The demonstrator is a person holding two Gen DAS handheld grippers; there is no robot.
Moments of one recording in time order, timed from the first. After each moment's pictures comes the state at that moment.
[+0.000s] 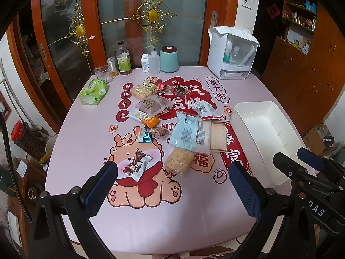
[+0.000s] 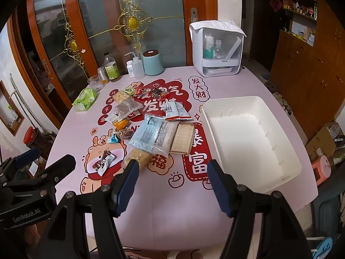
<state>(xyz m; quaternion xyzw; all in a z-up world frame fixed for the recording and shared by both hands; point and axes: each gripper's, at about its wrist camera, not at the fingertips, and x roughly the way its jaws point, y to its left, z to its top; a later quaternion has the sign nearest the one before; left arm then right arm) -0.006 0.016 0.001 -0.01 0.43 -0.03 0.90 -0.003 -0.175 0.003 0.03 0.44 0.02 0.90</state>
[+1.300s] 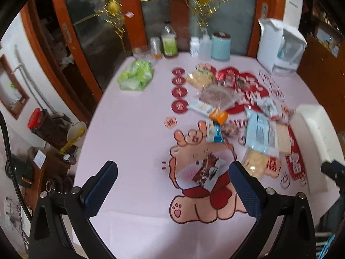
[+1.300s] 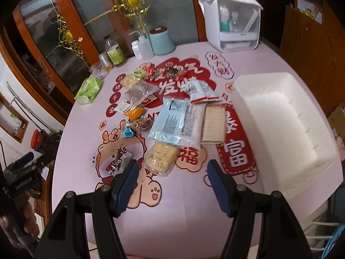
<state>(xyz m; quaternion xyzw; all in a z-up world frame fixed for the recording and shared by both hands) 0.062 0.168 -0.059 0.01 0.48 0.04 0.88 0.054 -0.116 -0.057 0.09 0.50 0.03 0.86</state>
